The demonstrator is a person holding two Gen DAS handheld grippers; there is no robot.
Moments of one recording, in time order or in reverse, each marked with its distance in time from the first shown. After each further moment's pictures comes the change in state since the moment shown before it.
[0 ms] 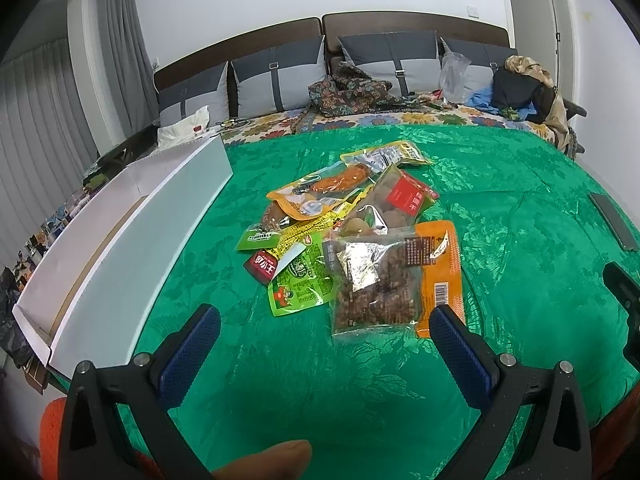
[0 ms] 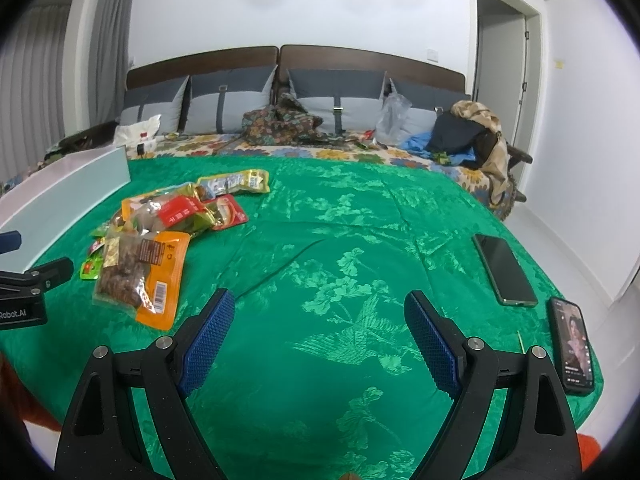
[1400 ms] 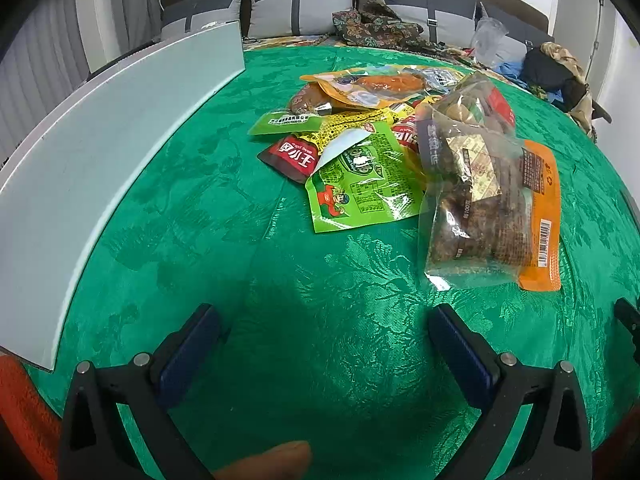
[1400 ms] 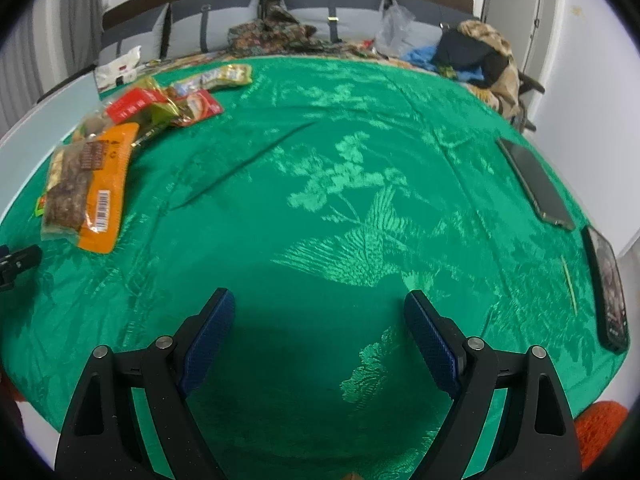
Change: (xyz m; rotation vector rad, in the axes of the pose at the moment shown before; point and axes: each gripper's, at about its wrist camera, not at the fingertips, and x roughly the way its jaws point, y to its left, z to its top) left arm 0.093 0.056 -0.048 -0.141 0.235 -0.074; right arm 0.064 -0.006 -0.046 0.040 0.319 0.002
